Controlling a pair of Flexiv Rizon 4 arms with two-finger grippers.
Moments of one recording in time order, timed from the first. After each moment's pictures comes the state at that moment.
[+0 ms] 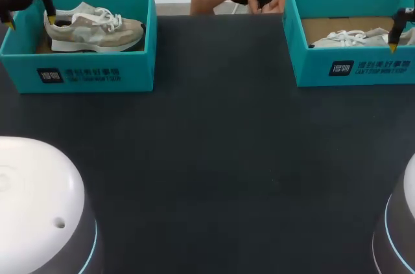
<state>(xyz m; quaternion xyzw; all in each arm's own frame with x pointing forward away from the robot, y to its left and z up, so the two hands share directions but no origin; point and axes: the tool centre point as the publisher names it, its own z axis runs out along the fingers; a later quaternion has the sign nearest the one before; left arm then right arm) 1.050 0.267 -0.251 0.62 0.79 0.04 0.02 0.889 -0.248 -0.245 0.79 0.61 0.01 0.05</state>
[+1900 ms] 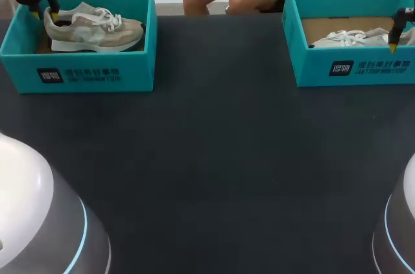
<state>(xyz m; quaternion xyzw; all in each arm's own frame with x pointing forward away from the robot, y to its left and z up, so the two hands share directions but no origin) 1.187 0.281 -0.337 0.73 0.68 0.04 0.00 0.889 -0.248 -0.245 0.79 0.61 0.01 0.05</state>
